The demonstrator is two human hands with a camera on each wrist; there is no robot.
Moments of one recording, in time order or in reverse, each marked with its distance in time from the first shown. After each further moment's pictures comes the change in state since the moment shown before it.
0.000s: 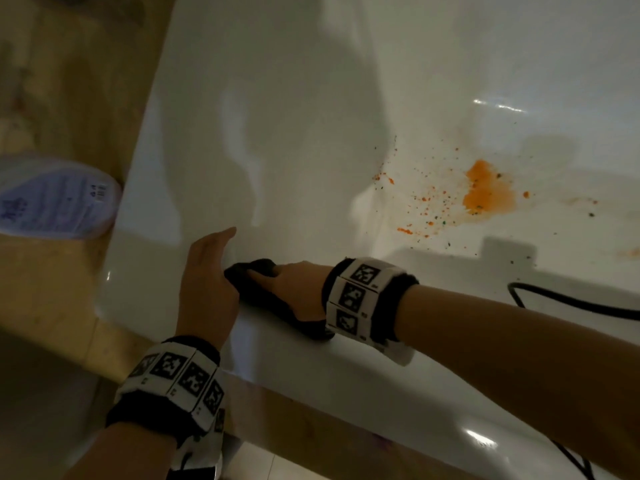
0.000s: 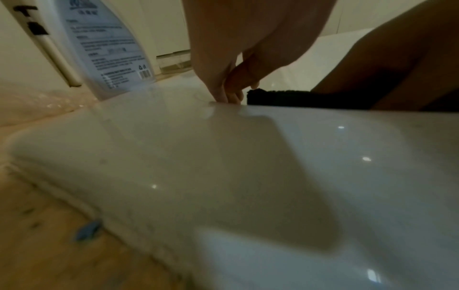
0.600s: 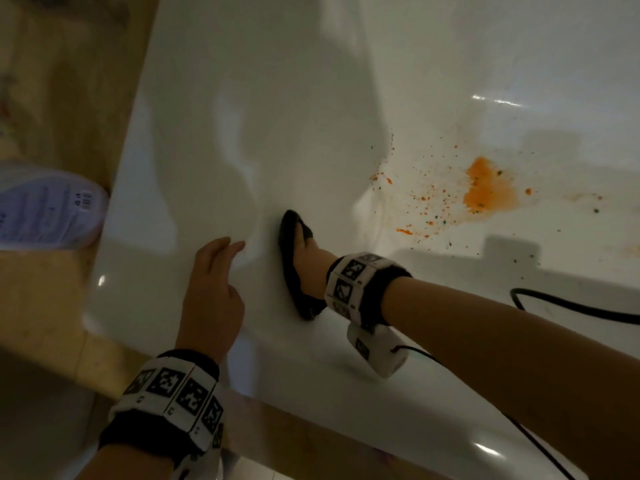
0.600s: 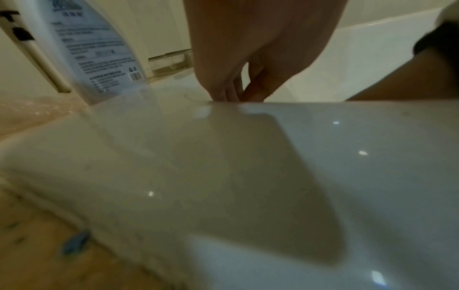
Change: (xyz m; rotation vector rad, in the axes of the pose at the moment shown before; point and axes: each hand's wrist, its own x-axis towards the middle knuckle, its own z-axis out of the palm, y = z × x) left_hand 0.000 -0.002 0.013 0.091 -0.053 0.065; right_hand 0.029 0.041 0.012 0.589 0.221 0.399
